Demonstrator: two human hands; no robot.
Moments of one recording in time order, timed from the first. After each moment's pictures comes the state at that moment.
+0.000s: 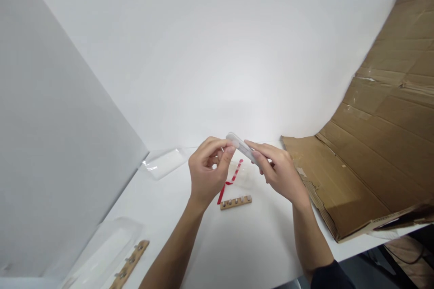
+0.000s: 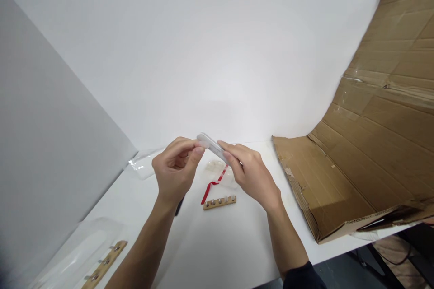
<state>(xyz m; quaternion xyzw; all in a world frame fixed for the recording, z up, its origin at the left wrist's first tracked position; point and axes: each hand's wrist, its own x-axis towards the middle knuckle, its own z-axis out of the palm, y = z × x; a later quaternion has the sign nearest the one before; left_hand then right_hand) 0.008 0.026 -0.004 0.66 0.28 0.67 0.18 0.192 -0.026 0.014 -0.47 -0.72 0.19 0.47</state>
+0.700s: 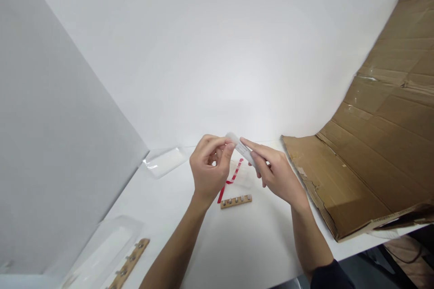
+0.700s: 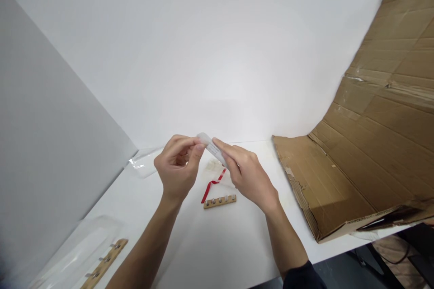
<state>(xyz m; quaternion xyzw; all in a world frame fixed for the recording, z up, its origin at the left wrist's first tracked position) 0.014 0.032 -0.008 0.64 0.29 0.70 0.11 0.185 -0.029 0.015 -0.46 -0.72 0.23 0.47</state>
